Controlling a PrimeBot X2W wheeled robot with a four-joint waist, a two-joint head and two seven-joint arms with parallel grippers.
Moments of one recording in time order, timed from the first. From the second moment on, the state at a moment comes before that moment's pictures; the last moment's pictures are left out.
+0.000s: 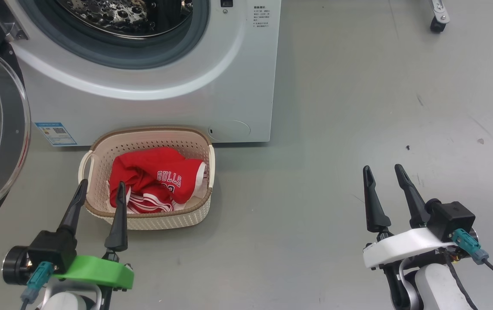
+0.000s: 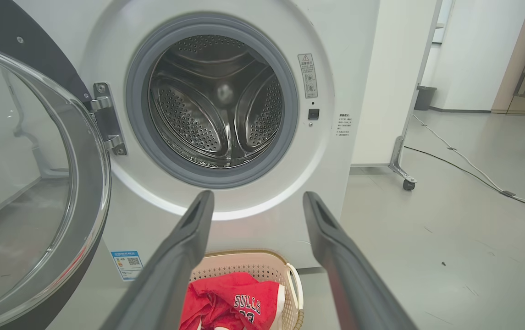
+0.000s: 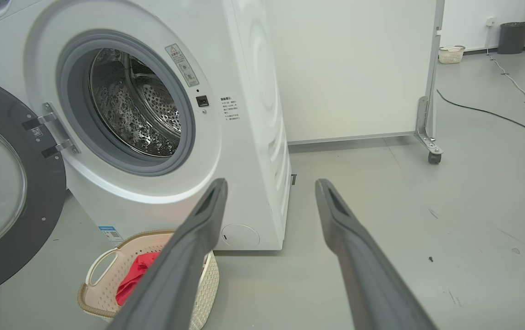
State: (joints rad) left arm -0.08 0.04 -0.05 0.15 -0.23 -0.08 -0.25; right arm -0.09 -0.05 0.22 0.18 0.38 0.08 -0.25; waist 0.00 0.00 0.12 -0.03
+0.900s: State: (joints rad) left arm -0.08 0.04 -0.09 0.17 -0.22 -0.08 -0.25; right arm -0.09 -0.05 0.21 0.18 0.37 0.08 -0.25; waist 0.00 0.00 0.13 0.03
